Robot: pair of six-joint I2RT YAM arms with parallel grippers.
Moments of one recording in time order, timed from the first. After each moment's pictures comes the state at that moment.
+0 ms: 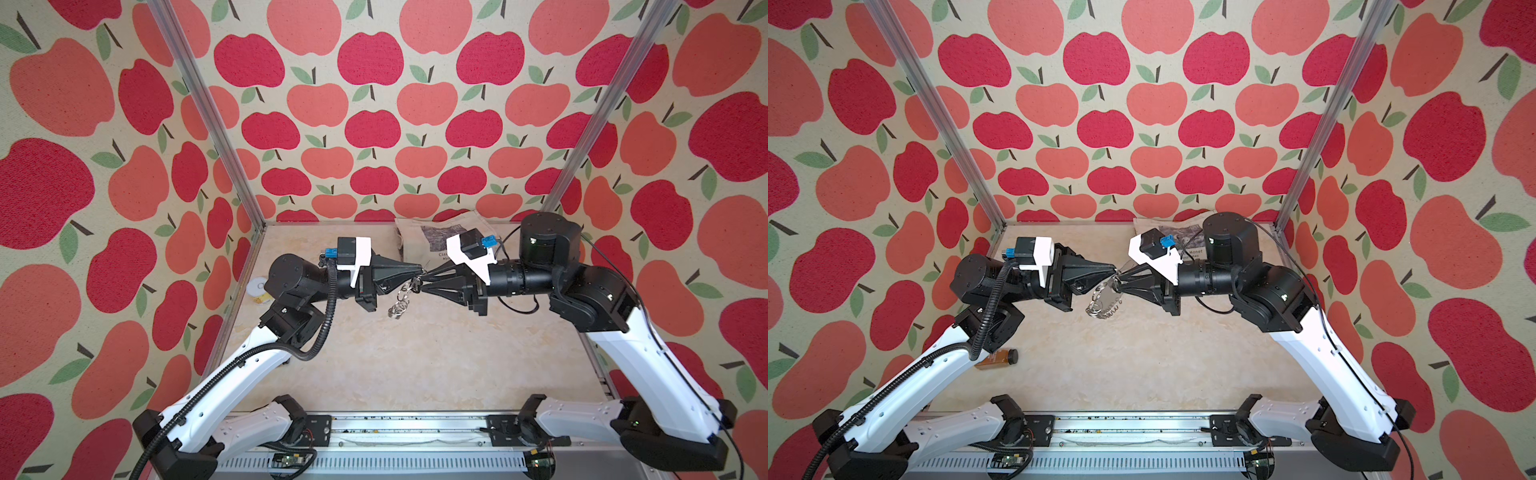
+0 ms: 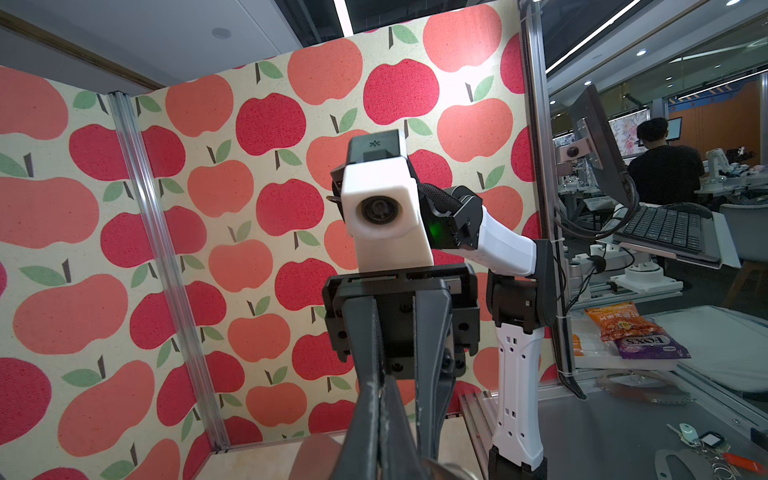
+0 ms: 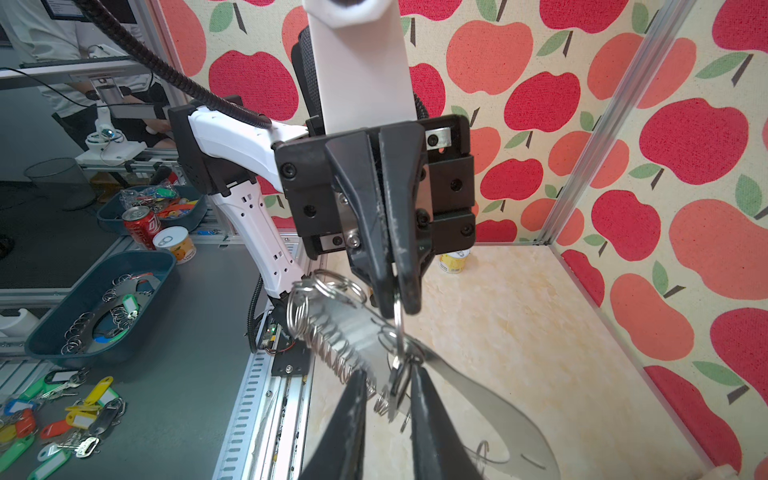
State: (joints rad) left arm -0.71 1.06 1.13 0.44 0.85 -0.15; right arm 0.88 1.22 1.74 -0.80 -0.69 -0.28
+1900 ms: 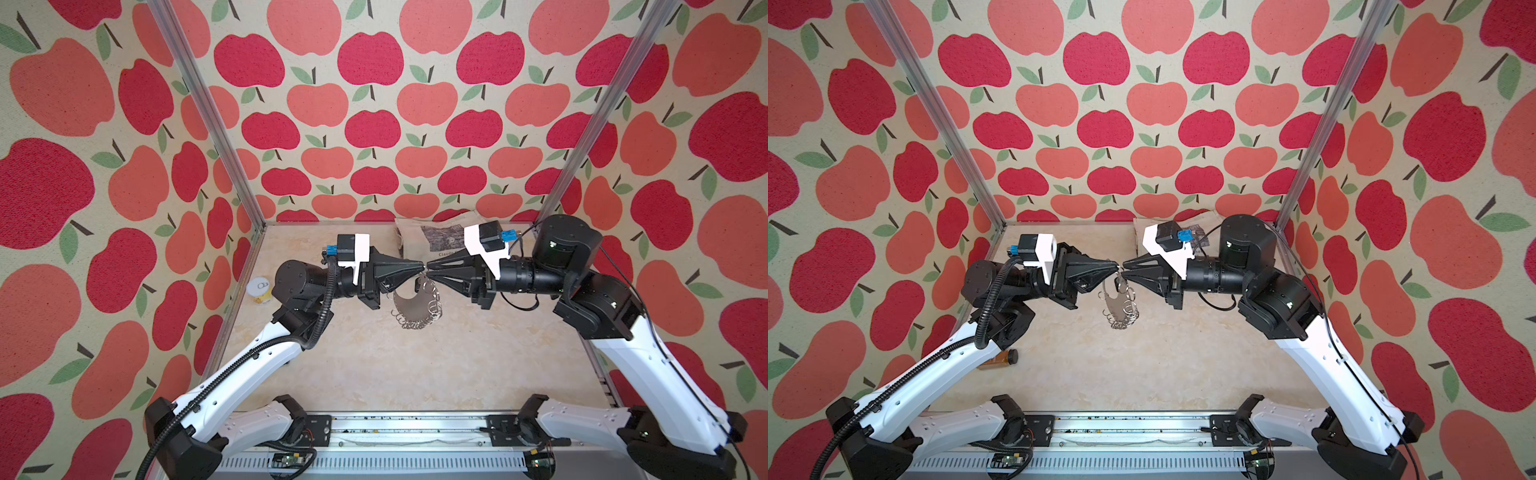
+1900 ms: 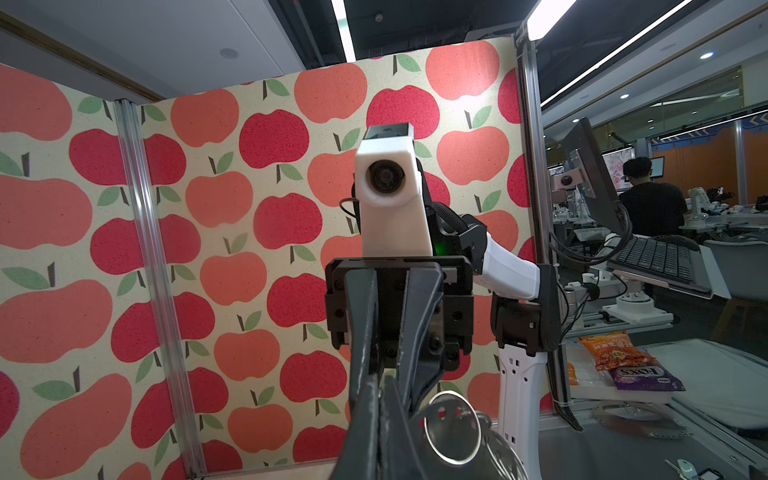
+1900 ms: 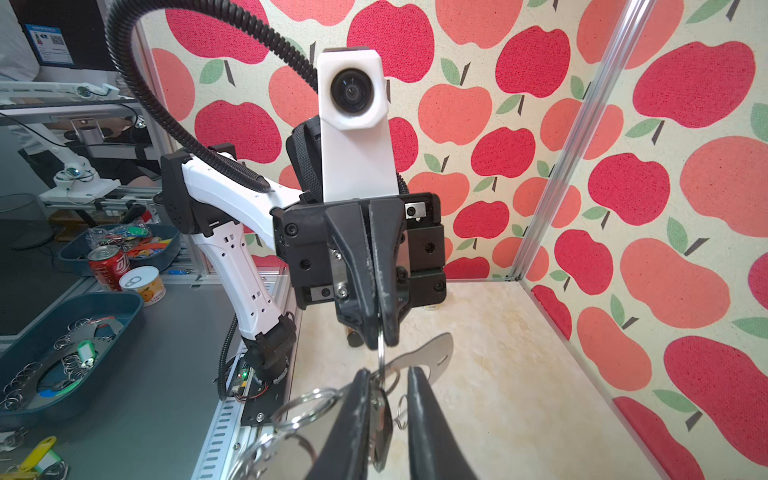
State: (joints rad) left arm -0.70 1.10 1.08 0.63 0.84 -0.27; right arm 0.83 1.15 1.64 -0.61 -0.70 -0.20
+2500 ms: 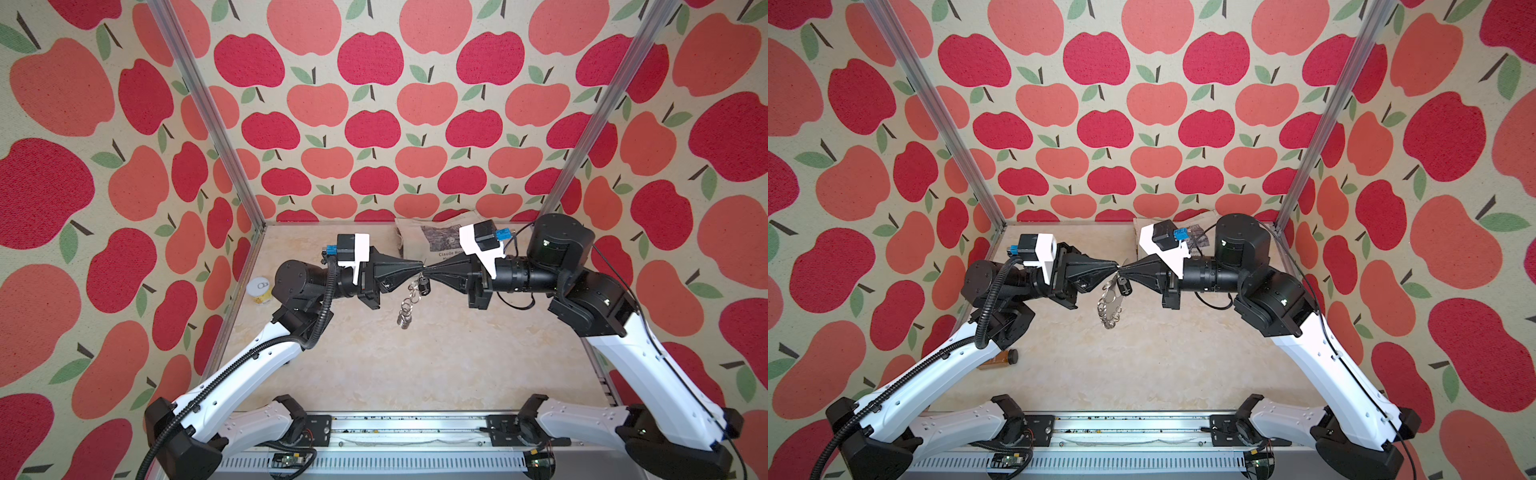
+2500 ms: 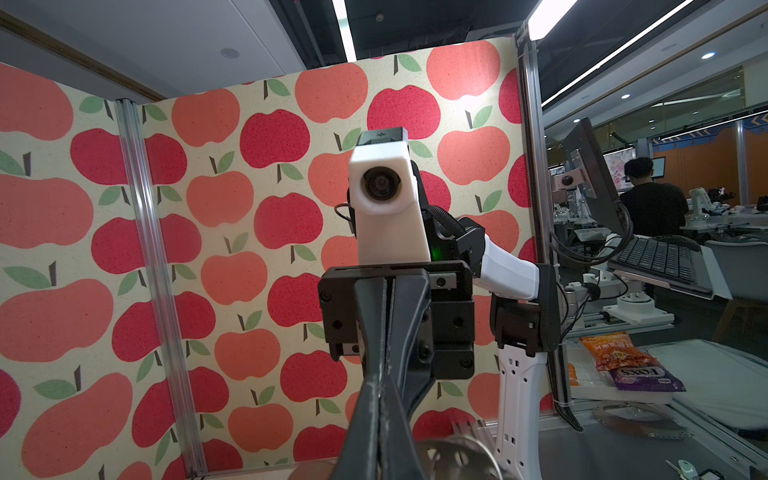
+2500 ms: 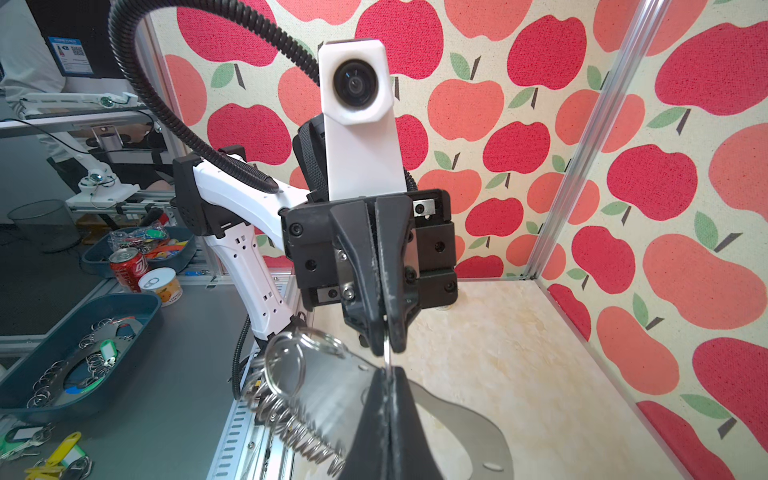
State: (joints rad) left arm -0.70 1.10 1.08 0.62 0.84 -0.27; right arm 0.83 1.16 1.64 -0.60 -0.72 -0.19
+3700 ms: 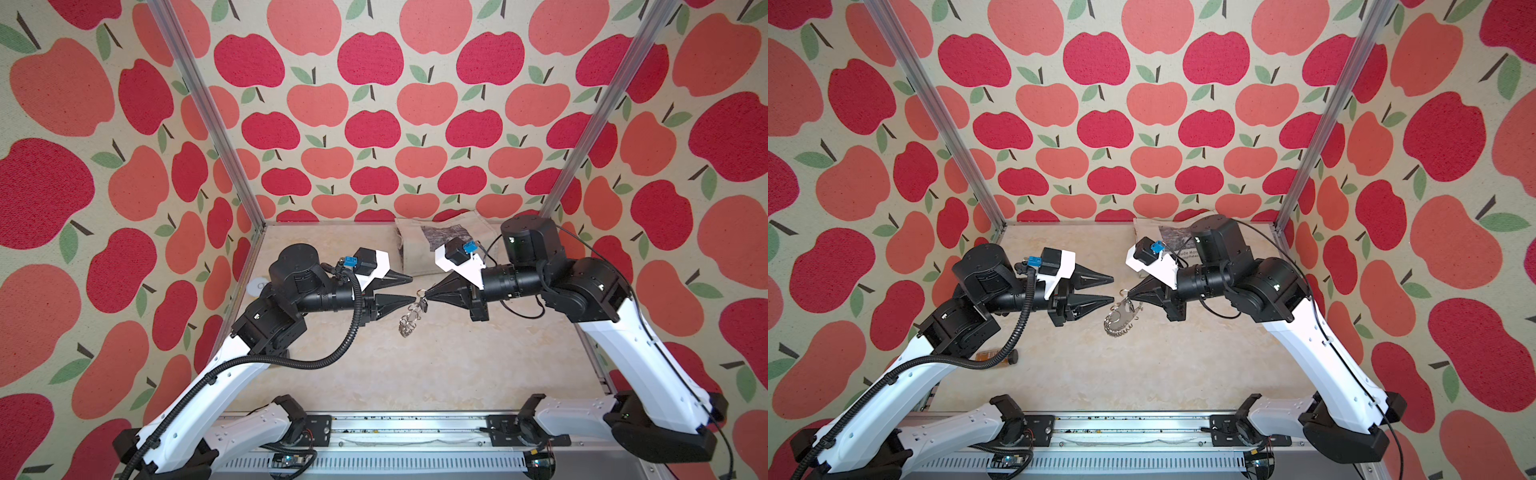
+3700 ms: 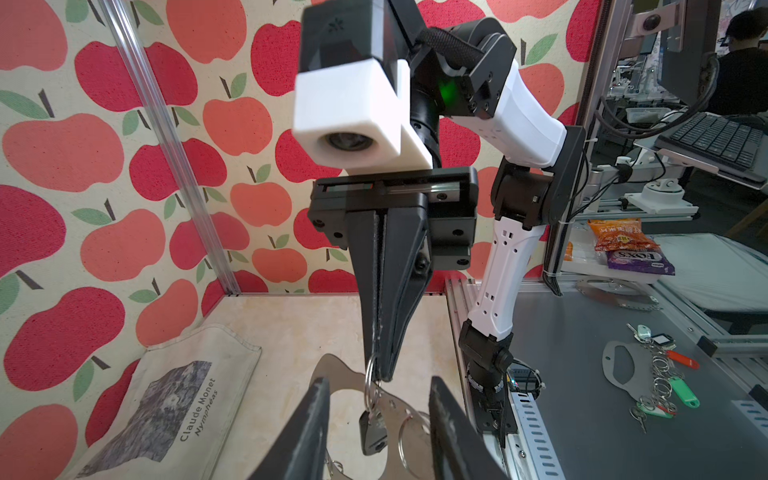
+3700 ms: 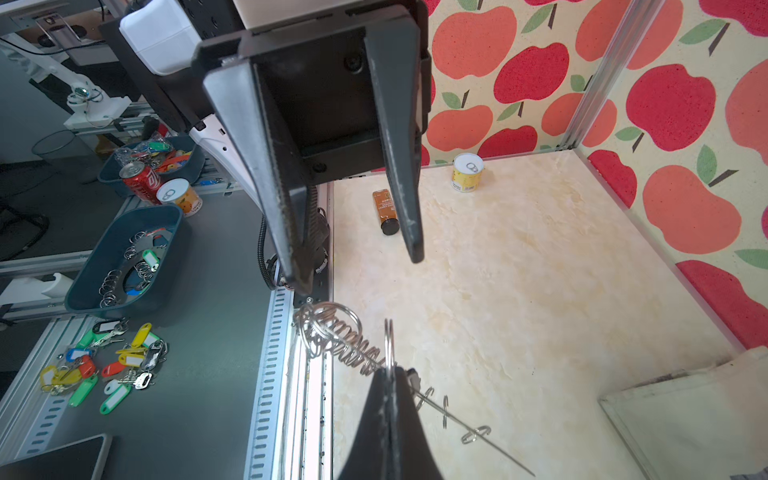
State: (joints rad) left arm -0.73 1.02 1.31 -0.37 0.76 0.19; right arm 0.86 1.28 1.80 -1.11 -0.64 -0.34
